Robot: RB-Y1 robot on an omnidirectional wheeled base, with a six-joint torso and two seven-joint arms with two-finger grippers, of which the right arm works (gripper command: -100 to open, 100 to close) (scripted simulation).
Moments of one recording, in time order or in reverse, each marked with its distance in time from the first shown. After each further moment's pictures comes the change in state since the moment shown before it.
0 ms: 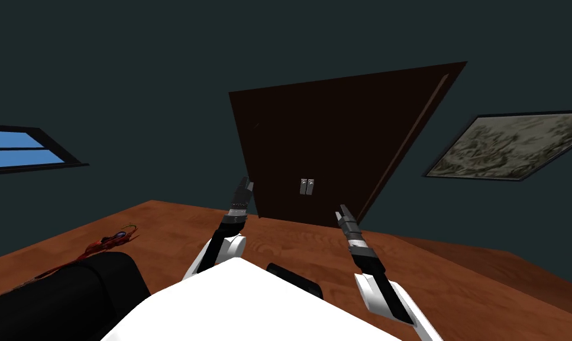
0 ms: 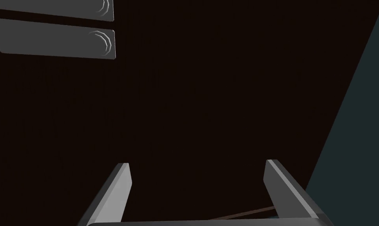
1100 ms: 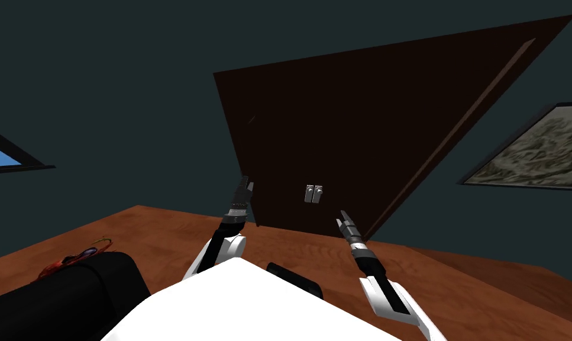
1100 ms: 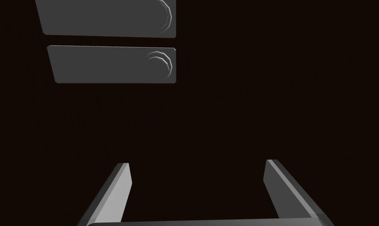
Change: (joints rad) arm -0.080 -0.085 0.016 0.234 -0.008 0.007 -0.138
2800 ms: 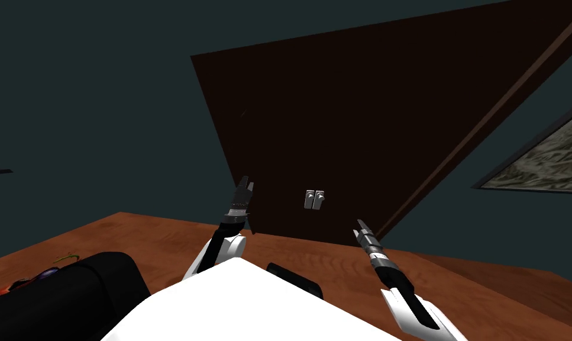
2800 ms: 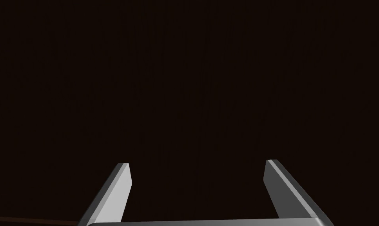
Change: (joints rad) arm -0.044 -0.081 -0.108 0.216 -0.026 0.029 -0.063
